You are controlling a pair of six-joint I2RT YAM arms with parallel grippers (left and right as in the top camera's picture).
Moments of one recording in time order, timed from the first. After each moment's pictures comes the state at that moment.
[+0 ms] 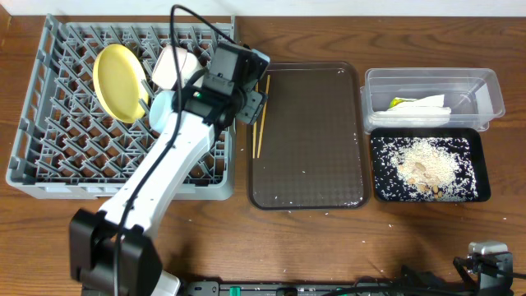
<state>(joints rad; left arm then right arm) -0.41 1.68 1.42 -0.66 -0.08 0.14 0.22 0.39 1.28 -1.63 -0.14 0.28</state>
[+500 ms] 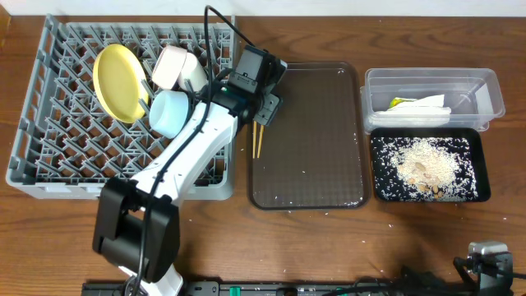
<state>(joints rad) -0.46 1.81 1.44 -0.62 -0.08 0.11 0.22 0.39 1.28 -1.63 -0.14 0.28</state>
